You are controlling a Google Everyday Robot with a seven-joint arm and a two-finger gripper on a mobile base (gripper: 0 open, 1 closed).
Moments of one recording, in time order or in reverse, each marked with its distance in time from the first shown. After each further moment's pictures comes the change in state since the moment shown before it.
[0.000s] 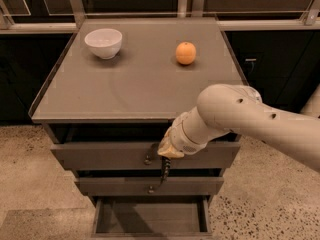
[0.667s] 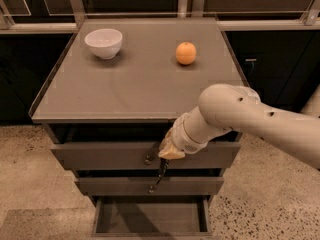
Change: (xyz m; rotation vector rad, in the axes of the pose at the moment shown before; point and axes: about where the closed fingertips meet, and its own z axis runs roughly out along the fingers) arm 0.007 -0.003 0.008 -0.038 -0.009 -0.001
